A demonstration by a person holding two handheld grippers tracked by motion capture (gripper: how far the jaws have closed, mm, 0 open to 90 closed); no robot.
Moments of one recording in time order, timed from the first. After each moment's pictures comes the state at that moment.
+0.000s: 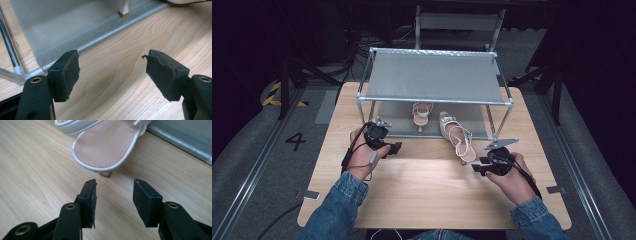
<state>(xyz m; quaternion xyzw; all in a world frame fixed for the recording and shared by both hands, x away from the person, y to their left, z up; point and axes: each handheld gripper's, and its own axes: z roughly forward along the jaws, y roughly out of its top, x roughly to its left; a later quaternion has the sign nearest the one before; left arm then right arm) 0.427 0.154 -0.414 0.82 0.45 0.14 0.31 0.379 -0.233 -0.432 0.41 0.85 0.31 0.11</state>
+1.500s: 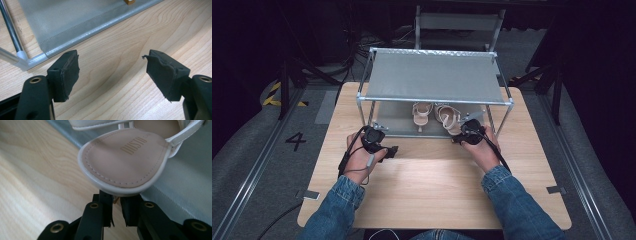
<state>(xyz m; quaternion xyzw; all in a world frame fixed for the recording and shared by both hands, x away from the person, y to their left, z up) 0.420 0.162 -0.422 0.82 0.46 0.14 0.29 0.483 -0.173 -0.441 0.37 0.86 0.31 0.12</state>
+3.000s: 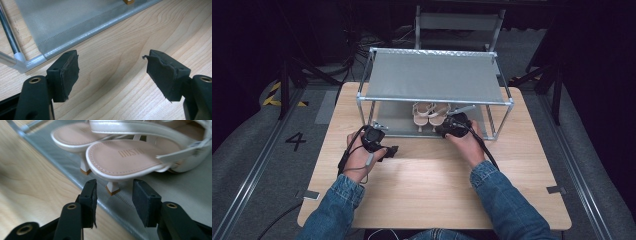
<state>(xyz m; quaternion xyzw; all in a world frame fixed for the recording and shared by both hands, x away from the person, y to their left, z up) 0.425 0.164 -0.422 0.83 0.45 0.13 0.30 0.502 -0.141 -0.443 0.38 0.82 0.40 0.12</state>
